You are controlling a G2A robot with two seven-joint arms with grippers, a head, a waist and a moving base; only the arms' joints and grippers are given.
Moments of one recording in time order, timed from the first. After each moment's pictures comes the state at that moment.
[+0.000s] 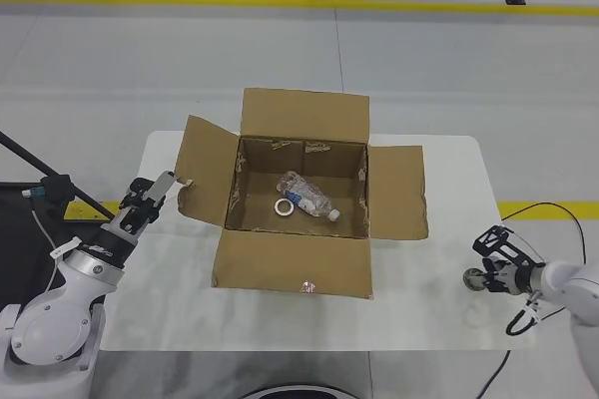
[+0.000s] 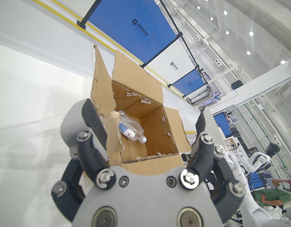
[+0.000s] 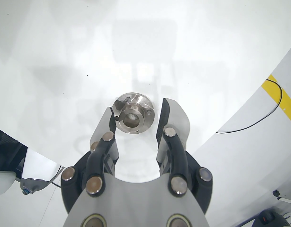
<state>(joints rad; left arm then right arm) 1.61 -1.16 -1.81 -2.16 0.19 -0.04 -0.40 -1.25 -0.81 1.59 -1.52 -0.81 -0.68 1.14</state>
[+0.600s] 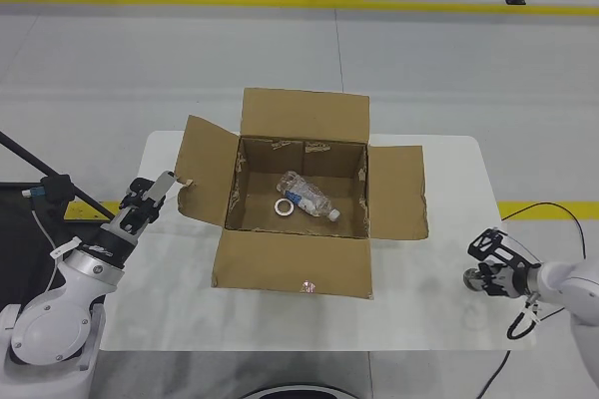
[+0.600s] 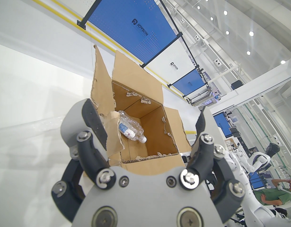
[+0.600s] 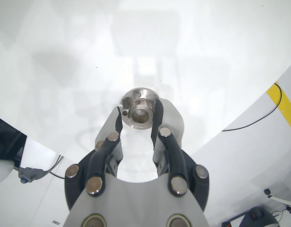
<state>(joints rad) 1.61 -1.16 -1.81 -2.16 0.19 -0.04 -0.40 -1.24 -0.75 1.51 -1.55 -0.77 -0.66 1.16</state>
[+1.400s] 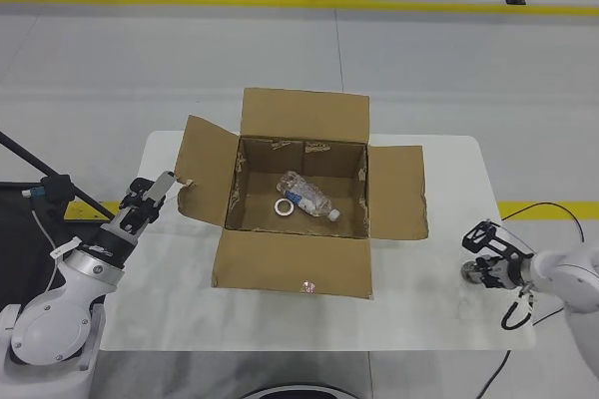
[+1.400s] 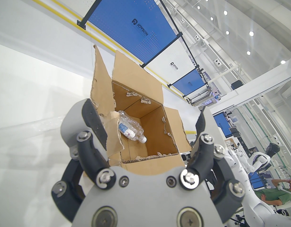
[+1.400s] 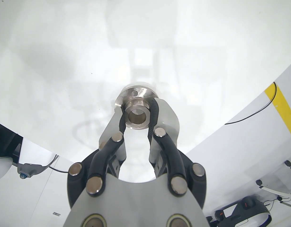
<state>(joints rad) 1.61 -1.16 -1.81 -2.16 0.19 -0.04 -0.40 -1.14 -0.73 1.42 -1.55 -0.77 -0.61 1.19</state>
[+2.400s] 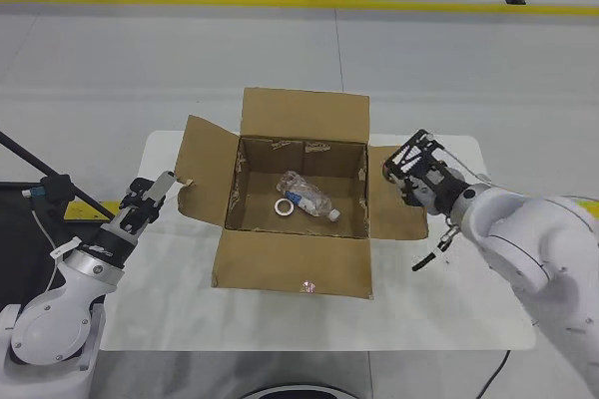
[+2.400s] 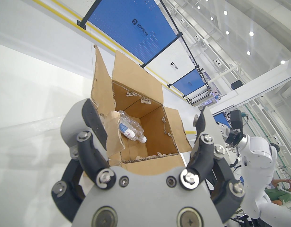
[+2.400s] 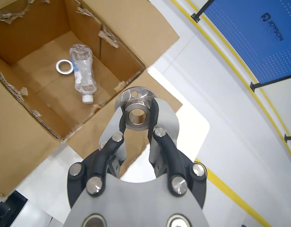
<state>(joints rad) 1.61 -1.16 -1.81 -2.16 0.19 -0.04 -0.40 -0.70 -0.85 0.98 -1.99 -0.93 -0.15 0.98</state>
